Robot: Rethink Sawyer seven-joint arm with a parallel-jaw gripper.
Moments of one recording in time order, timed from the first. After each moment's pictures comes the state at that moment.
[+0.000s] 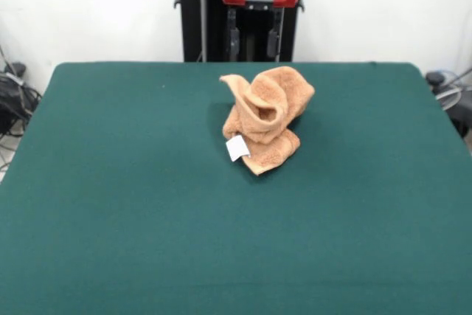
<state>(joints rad) -0.41 -0.95 0.13 2.10 -0.11 0.23 1.57</state>
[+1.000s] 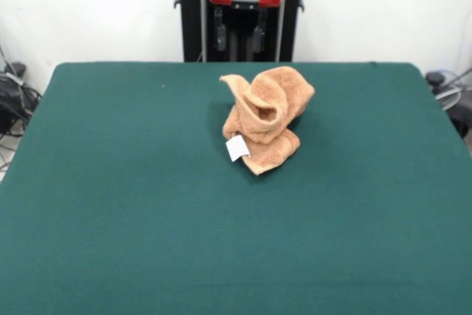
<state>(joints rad) -0.44 -0.93 0.13 2.06 -0.18 0.37 1.57</state>
